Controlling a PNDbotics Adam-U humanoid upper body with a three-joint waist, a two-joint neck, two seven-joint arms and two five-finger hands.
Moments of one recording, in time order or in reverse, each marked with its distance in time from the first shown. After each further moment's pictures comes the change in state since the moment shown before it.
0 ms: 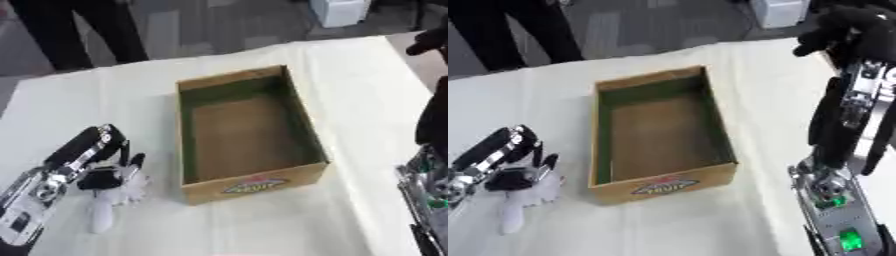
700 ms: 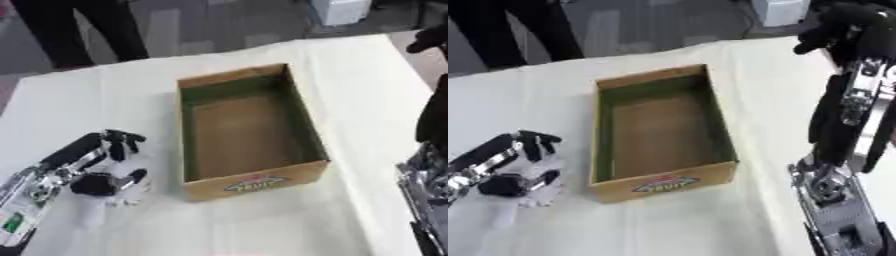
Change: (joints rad) left arm 0.004 0.026 -0.001 -0.026 -0.020 0.046 -0.305; right arm 0.000 0.000 0.000 0.000 0.001 0.000 -0.001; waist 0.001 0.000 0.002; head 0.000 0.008
